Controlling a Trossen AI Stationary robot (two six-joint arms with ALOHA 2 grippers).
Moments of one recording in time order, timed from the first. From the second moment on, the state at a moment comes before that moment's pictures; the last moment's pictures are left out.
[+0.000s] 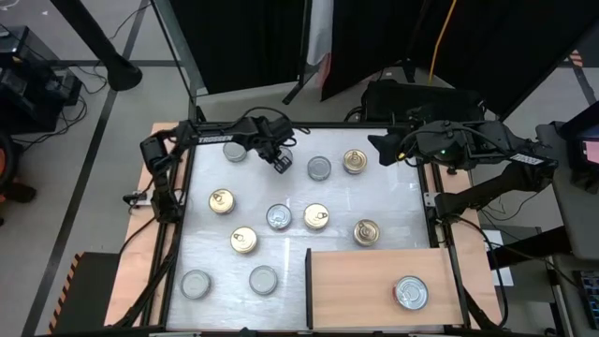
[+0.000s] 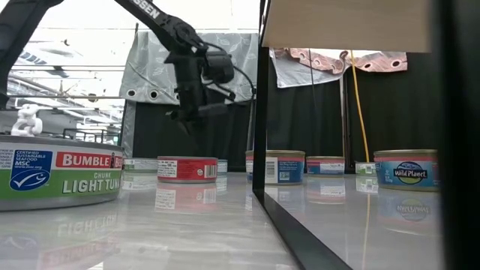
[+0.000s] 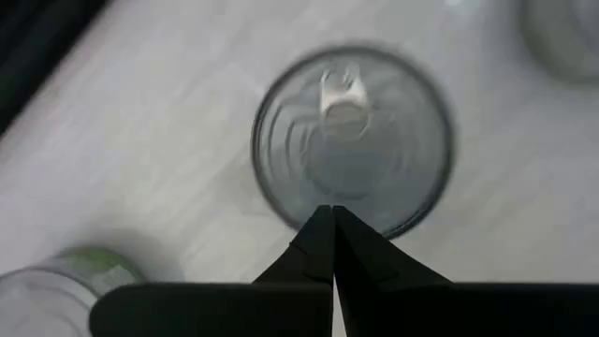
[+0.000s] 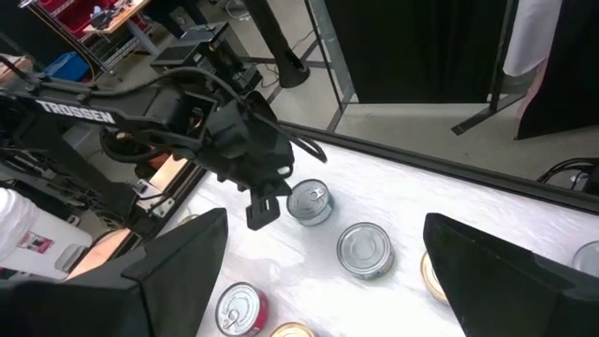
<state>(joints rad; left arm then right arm) 0.48 1.87 1.37 -0.80 -0.11 -0.26 0.05 1.17 1.65 -1.13 0.63 0.96</state>
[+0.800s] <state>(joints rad) 0.48 1.88 1.28 -0.76 -0.11 -0.17 0.05 1.17 1.65 -1.13 0.63 0.96</state>
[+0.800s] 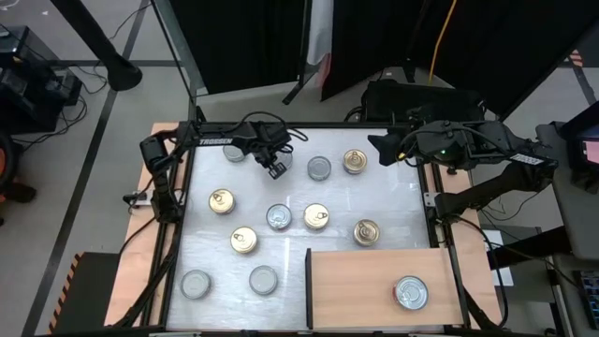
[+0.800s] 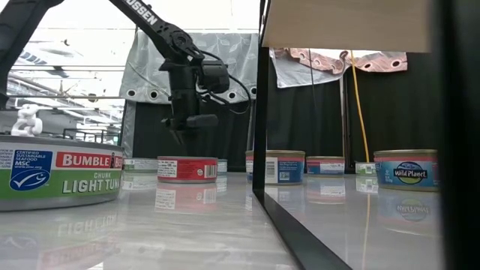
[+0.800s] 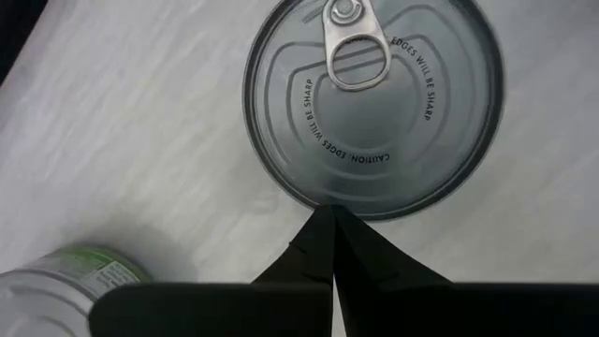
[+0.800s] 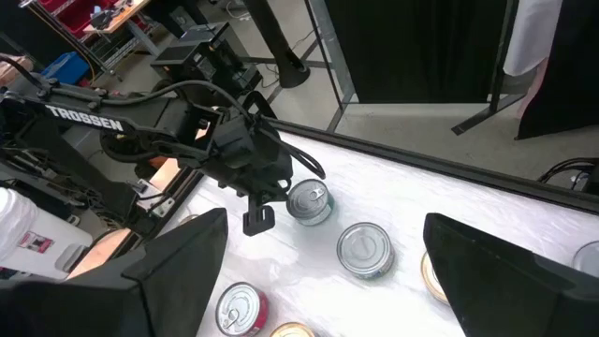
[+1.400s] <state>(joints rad) 0.42 1.67 1.21 -1.00 -0.08 -0.16 0.05 1.17 1.65 -1.13 0.63 0.95</state>
